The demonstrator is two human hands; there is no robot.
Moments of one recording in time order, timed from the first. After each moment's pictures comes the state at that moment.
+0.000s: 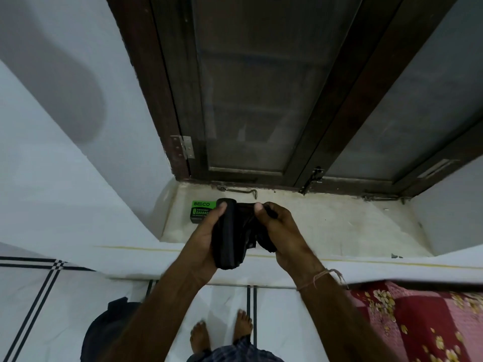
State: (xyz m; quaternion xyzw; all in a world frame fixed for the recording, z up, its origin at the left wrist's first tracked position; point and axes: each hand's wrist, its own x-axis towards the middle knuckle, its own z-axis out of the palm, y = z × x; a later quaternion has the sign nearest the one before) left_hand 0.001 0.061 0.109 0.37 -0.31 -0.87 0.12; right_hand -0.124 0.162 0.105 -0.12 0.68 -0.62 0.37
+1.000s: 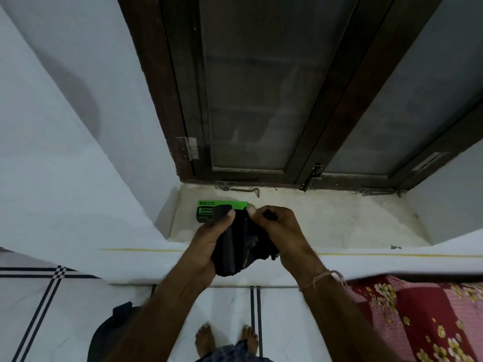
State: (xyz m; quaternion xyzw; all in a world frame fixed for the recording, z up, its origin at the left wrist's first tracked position) left_hand 0.029 0.063 0.120 0.35 -0.35 -0.86 0.09; right_hand -0.098 0.166 0.119 -0.15 0.69 -0.61 0.36
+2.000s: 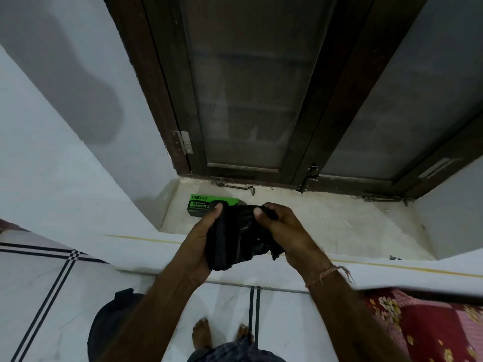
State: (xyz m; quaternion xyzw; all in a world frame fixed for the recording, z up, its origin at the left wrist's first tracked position) left_hand 0.008 0.096 0.119 0.37 -0.33 -0.86 0.13; right_hand -0.143 0.199 0.112 -0.20 0.68 -0.57 0.42
